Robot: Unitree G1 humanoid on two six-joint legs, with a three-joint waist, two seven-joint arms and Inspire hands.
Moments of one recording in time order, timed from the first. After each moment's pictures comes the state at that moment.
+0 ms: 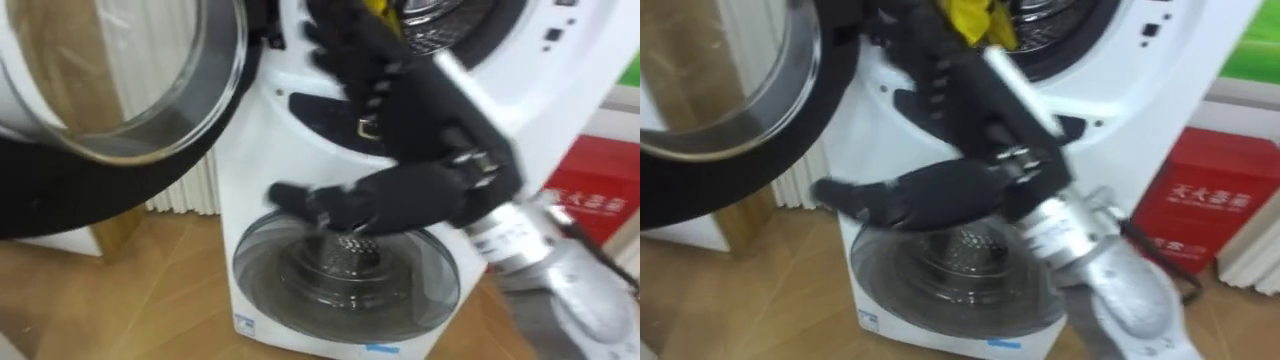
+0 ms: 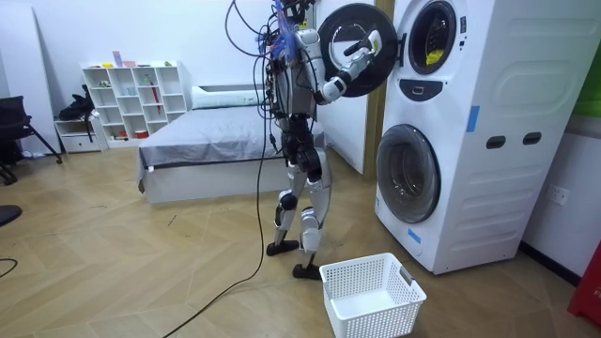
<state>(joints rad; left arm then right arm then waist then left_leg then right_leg) 0.20 0.22 -0.01 1.08 0.27 0.10 0.23 -0.17 -0.28 0.05 -0.52 0.39 0.09 0.25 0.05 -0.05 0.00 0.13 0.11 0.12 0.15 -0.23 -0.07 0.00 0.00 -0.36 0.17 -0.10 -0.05</state>
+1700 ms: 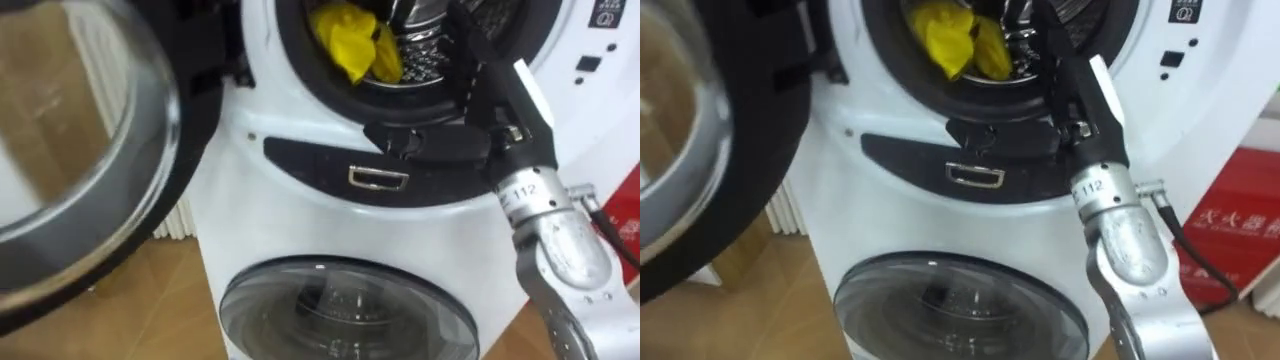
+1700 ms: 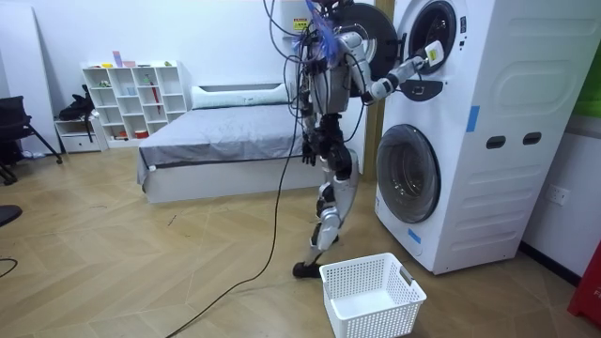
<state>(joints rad) 0.15 0.22 0.05 1.10 0.27 0.15 0.19 -0.29 -0.33 0.07 -0.21 0.14 0.06 -0.08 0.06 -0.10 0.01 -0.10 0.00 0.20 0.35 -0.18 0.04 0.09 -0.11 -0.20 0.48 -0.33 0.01</state>
